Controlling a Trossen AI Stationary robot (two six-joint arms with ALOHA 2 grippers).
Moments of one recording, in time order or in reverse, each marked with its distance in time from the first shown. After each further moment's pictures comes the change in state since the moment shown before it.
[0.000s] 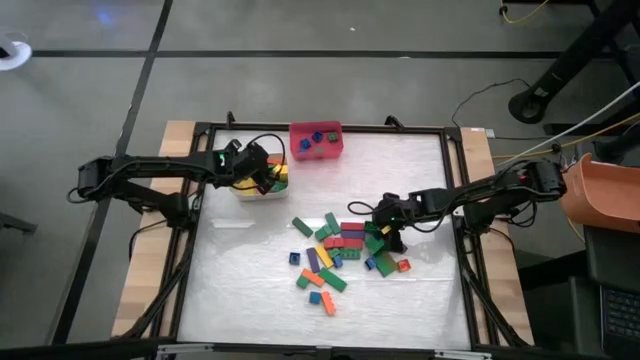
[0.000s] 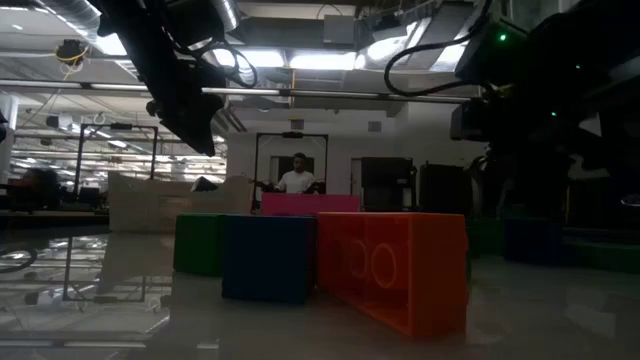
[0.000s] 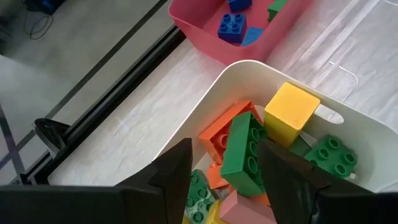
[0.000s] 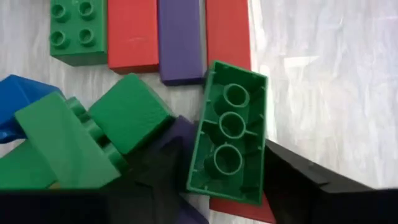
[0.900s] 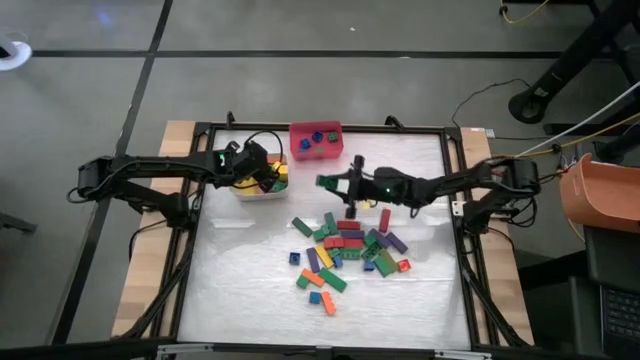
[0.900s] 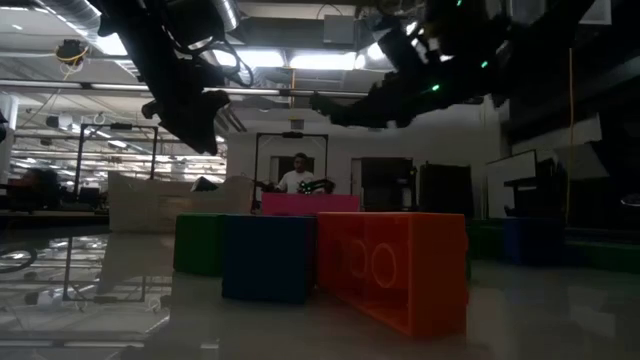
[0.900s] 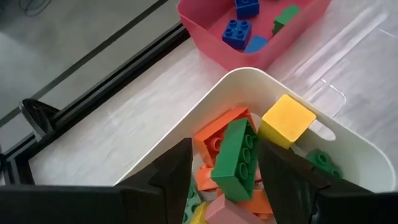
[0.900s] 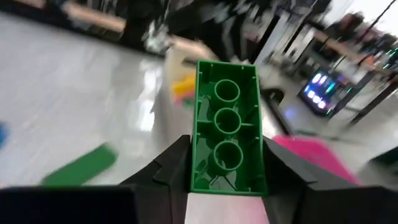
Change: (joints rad) left arm -0.002 0.000 0.000 0.012 0.000 -0.128; right arm -0.174 0.210 0.100 1.000 0.116 -0.447
